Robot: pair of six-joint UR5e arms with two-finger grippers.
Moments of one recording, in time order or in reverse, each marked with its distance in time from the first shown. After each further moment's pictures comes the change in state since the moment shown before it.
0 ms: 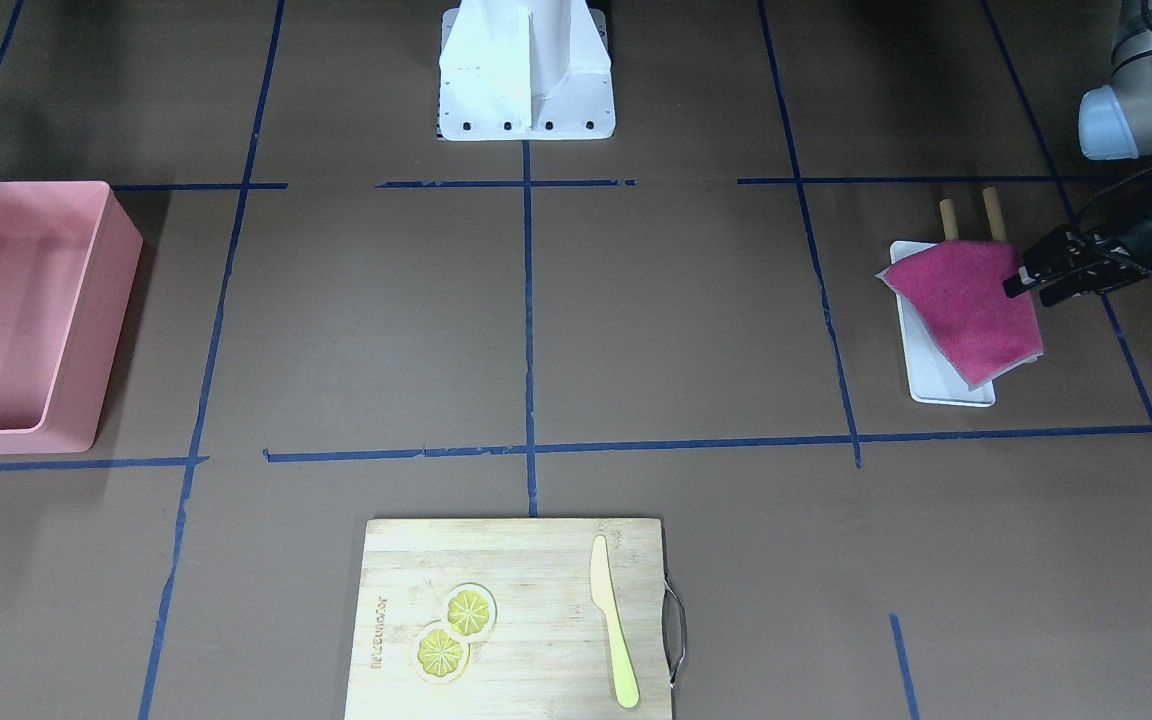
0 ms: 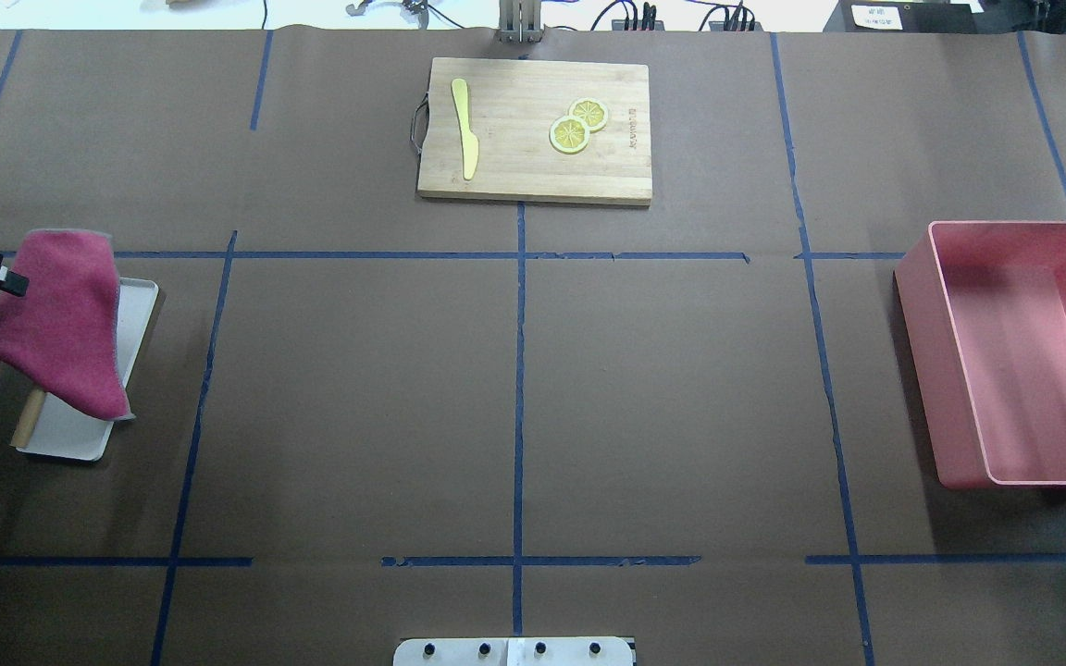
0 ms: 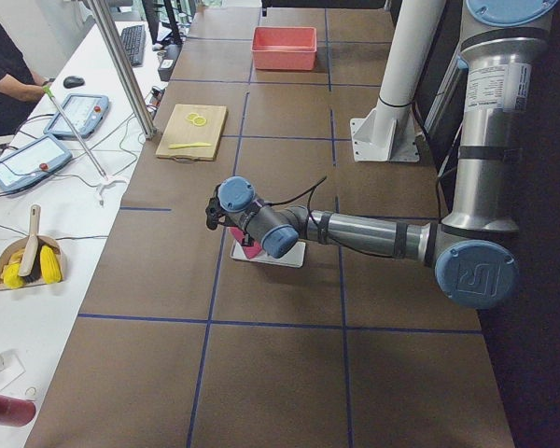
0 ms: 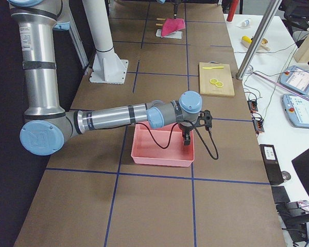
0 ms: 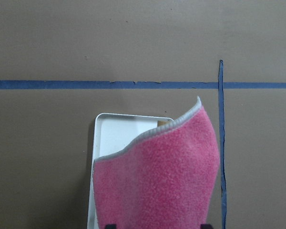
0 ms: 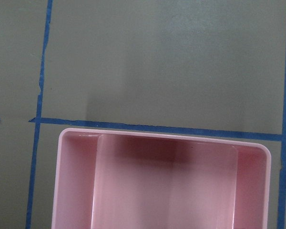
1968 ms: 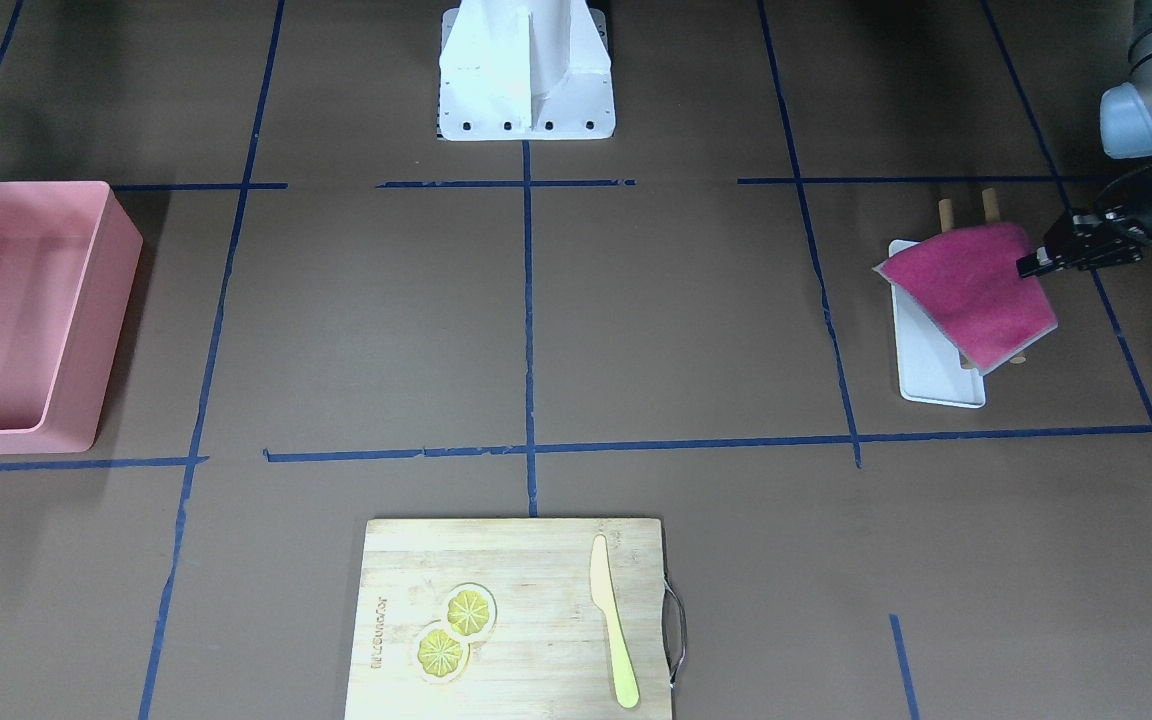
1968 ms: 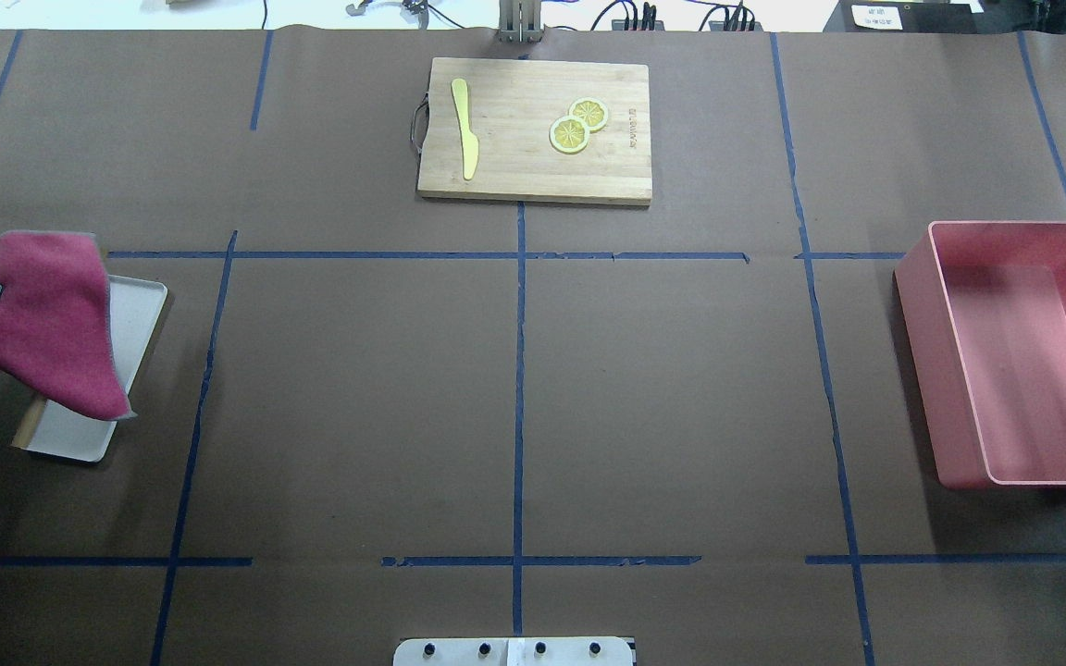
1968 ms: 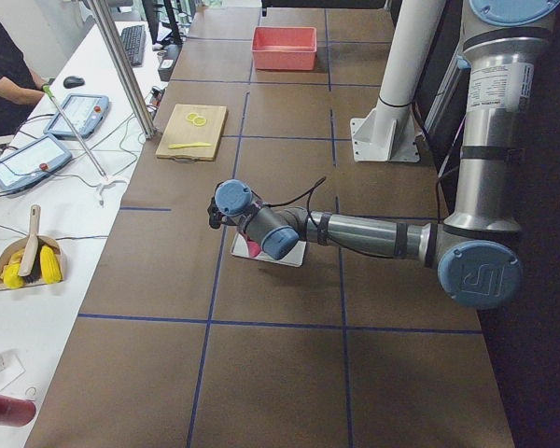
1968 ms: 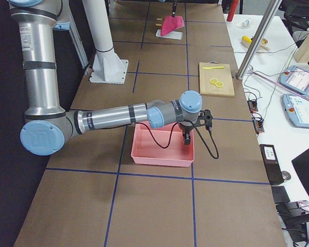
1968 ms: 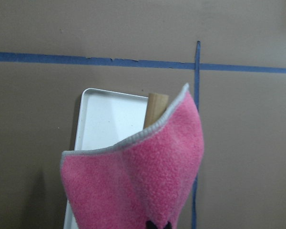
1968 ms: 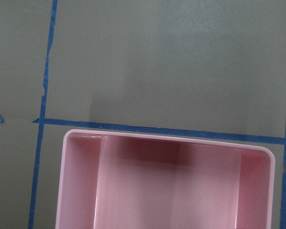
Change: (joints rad) left arm -0.072 -0.002 0.000 0.029 -0.203 0.001; right arm -0.004 0.002 0.005 0.013 0.001 0.000
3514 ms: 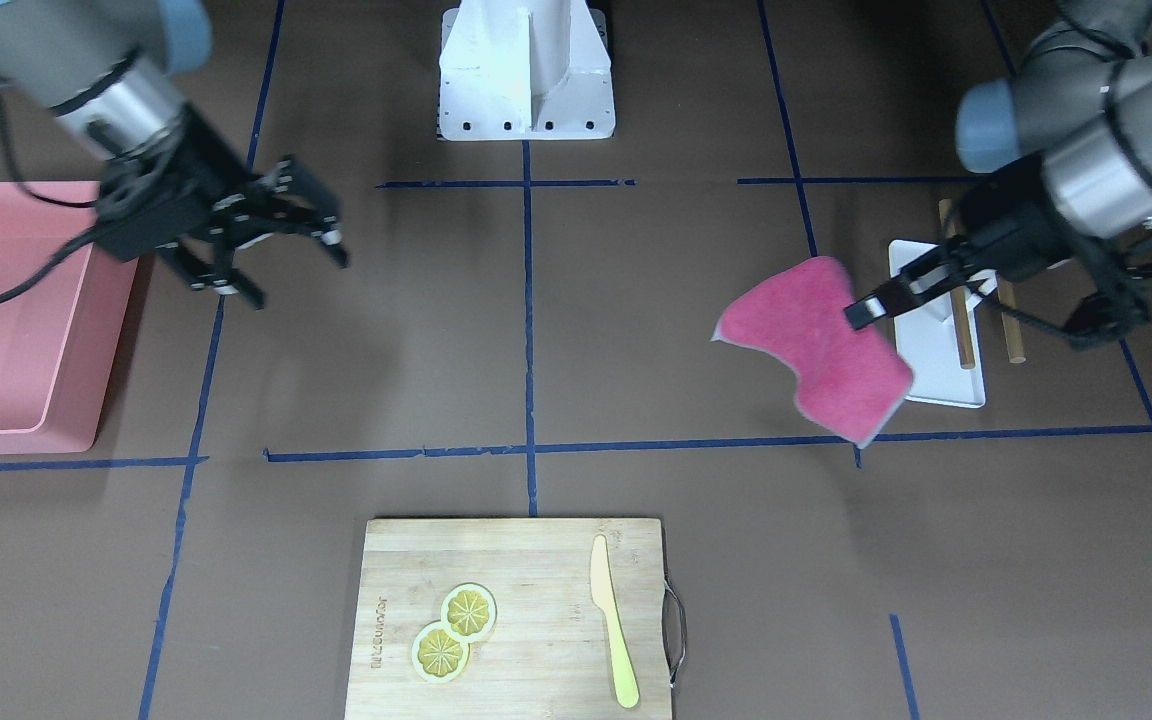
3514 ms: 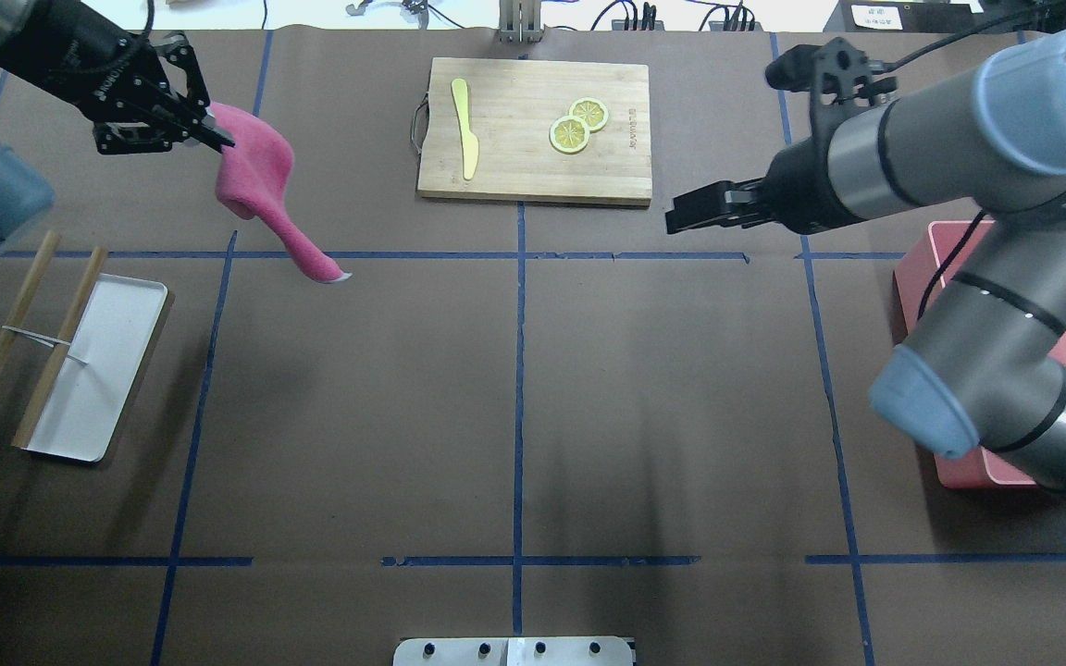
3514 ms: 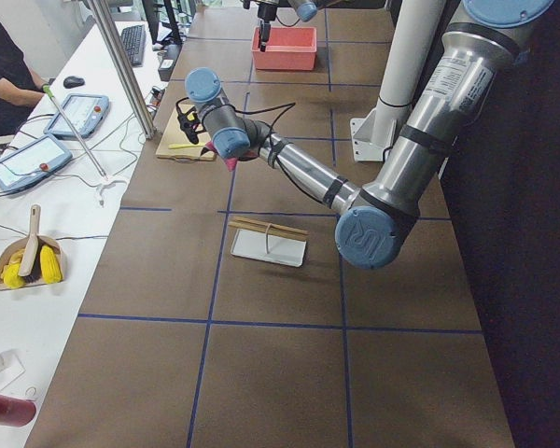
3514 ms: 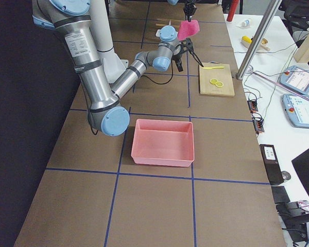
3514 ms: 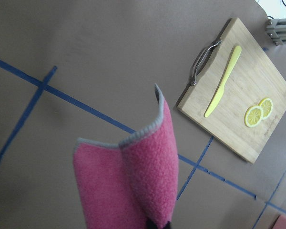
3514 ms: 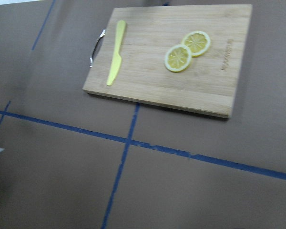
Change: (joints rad) left arm 0.193 -0.472 -0.047 0.088 0.263 -1.027; right arm -0.650 0.362 0.247 0.253 -0.526 0.713
